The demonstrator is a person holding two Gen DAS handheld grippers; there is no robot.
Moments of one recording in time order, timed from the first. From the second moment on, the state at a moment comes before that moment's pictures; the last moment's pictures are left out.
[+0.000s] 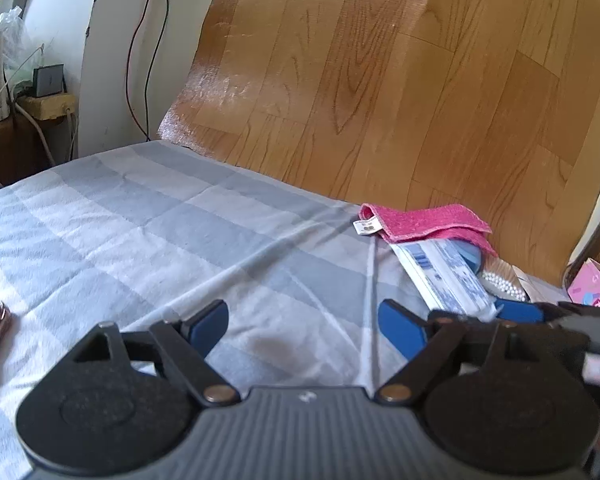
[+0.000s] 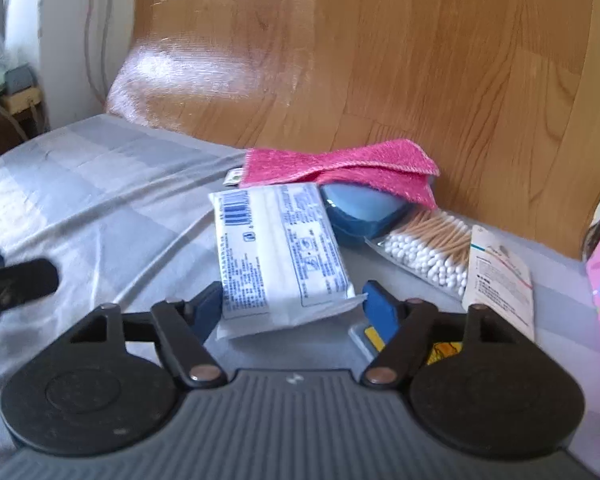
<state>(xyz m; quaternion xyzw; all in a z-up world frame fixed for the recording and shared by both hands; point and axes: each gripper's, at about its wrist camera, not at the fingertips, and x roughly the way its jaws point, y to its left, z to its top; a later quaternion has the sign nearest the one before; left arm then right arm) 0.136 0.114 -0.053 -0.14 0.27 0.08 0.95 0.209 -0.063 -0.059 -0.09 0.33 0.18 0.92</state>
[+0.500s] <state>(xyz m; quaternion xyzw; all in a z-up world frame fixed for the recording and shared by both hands) 0.135 0.100 -0.054 -0.10 0.27 0.06 0.96 0.064 -0.108 -0.046 -0.13 0.32 0.25 0.90</state>
